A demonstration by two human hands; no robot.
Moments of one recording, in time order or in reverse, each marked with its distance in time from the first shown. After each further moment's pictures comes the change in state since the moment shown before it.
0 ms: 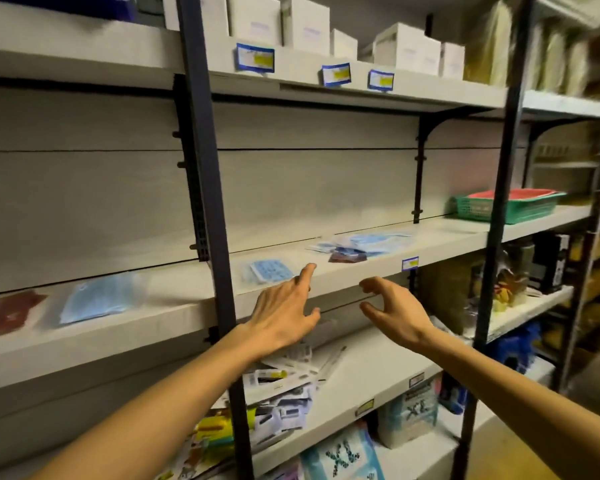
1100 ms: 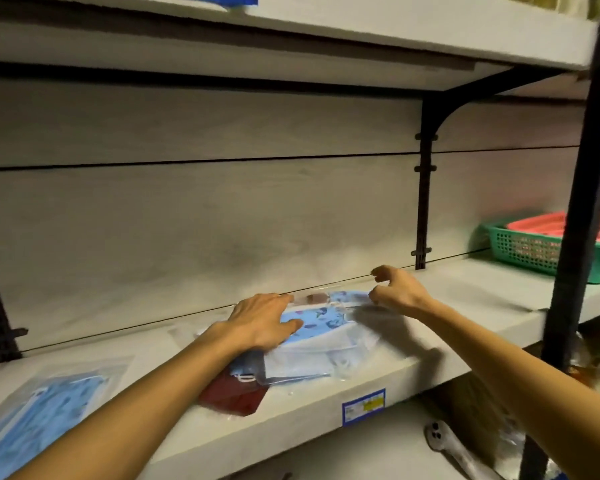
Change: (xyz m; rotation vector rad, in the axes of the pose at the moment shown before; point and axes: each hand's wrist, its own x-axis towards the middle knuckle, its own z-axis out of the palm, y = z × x) left_hand 0.403 -0.005 0.183 0.162 -0.347 -0.244; right_hand 0.395 0.349 -0.029 0.134 -0.184 0.243
